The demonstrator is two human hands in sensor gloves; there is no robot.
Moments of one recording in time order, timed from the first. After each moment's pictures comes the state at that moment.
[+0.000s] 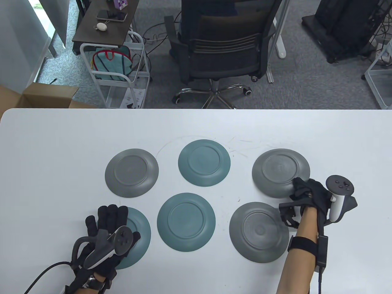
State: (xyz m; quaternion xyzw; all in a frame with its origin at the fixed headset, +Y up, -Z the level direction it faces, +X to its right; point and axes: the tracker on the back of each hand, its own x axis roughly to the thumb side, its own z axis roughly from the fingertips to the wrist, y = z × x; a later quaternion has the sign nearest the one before) left_hand -0.259 -0.760 -0.163 -0.14 -0.04 -0.05 0.99; right_hand 0.336 -0.767 -0.279 -0.40 0.03 0.80 0.45
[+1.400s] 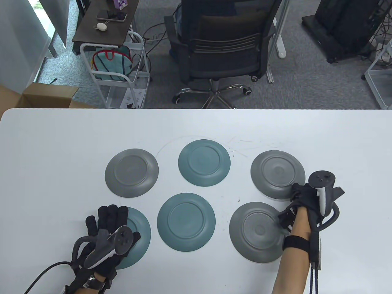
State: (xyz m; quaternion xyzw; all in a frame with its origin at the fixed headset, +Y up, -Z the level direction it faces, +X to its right) left_hand -0.259 -0.760 -0.164 -0.15 -0.04 -0.05 0.99; right_hand 0.319 -0.767 -0.287 -0.40 0.06 0.88 0.25
